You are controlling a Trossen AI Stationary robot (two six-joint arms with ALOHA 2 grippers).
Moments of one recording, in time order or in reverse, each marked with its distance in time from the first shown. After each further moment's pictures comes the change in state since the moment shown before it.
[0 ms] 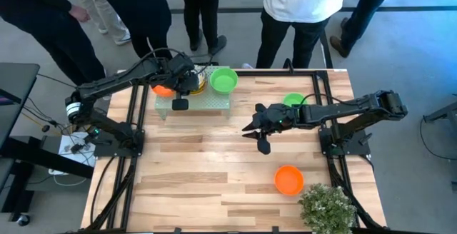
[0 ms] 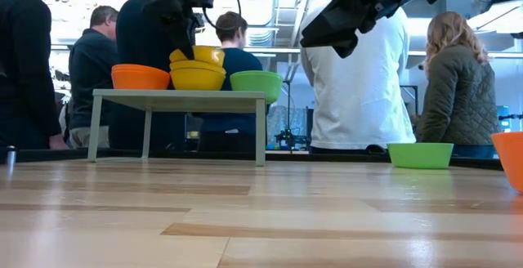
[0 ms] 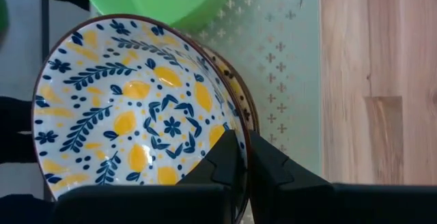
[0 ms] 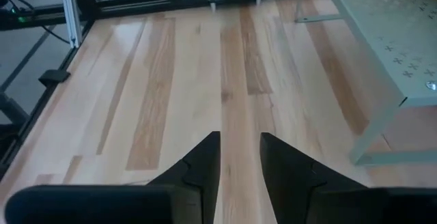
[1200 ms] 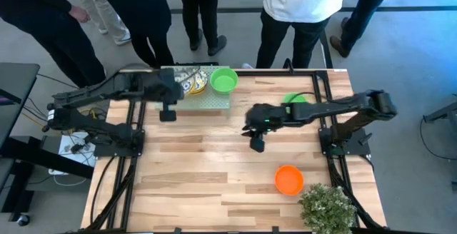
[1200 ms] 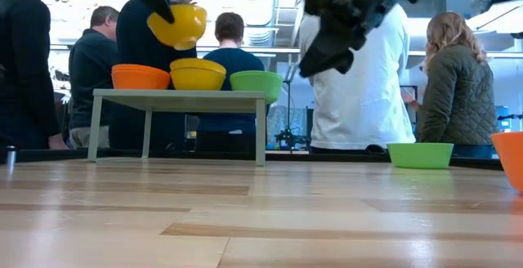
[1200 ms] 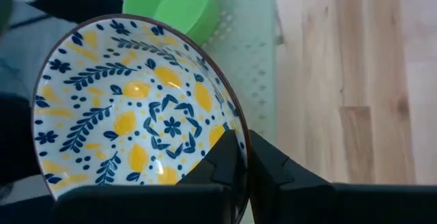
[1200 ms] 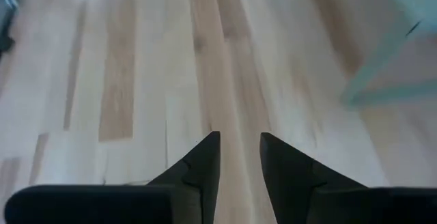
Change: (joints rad) left arm -0.239 -0.254 -0.064 -0.031 -0.188 -0.166; right arm -0.033 0.130 0.127 -0.219 0.019 0.058
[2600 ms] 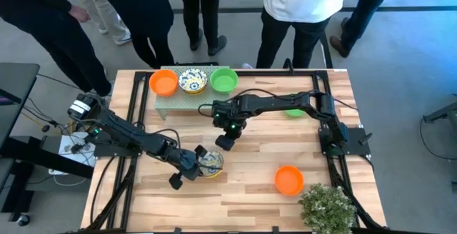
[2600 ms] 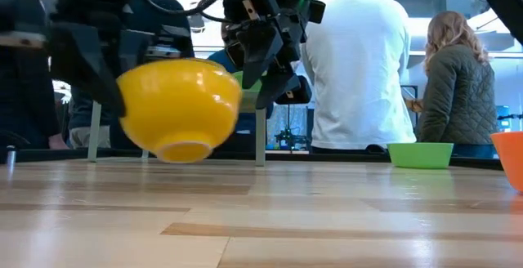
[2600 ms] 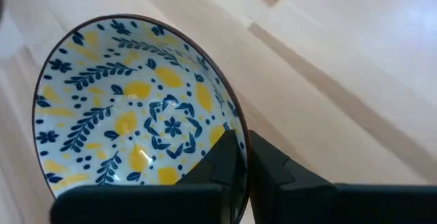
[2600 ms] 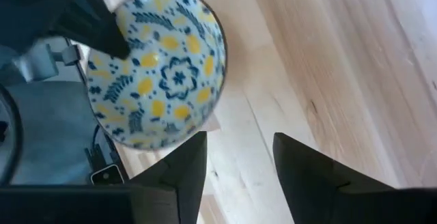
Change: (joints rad) left arm -0.617 0.310 -0.608 0.973 0.294 -0.002; right arm -0.090 0.640 0.761 -0.605 -0.513 0.302
